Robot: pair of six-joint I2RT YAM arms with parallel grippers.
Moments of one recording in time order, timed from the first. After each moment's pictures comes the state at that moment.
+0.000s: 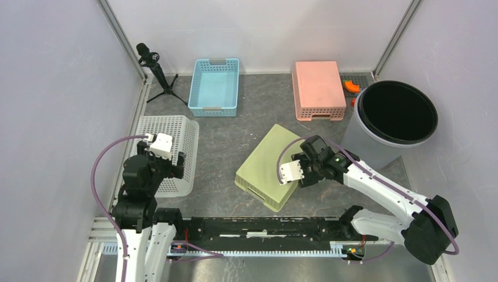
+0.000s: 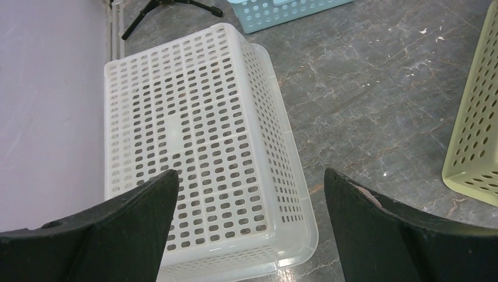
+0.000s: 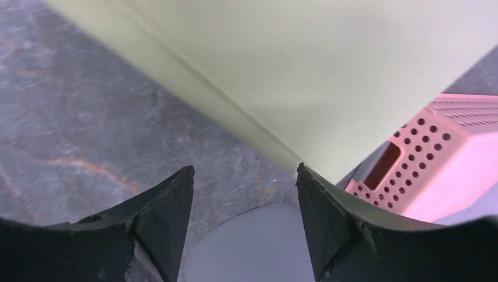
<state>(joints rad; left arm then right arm) -0.02 0.36 0.71 -0.72 0.08 0.28 0.68 1.09 0.74 -0.78 0.00 -1.19</state>
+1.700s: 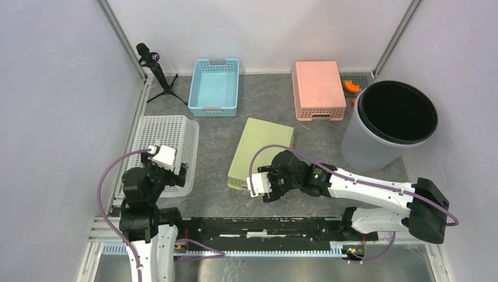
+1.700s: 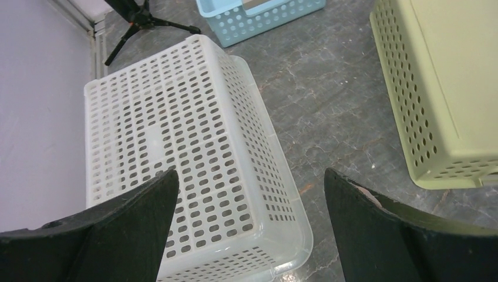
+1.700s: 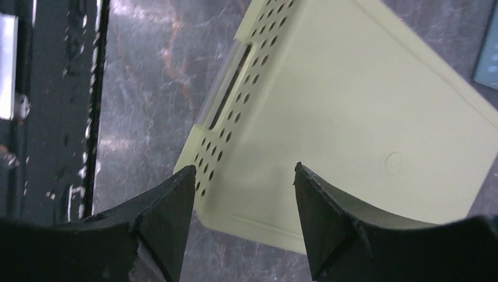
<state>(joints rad) 0.12 0.19 0.61 -0.72 0.30 0.36 1.08 1.20 0.77 -0.41 -0.18 -0.74</state>
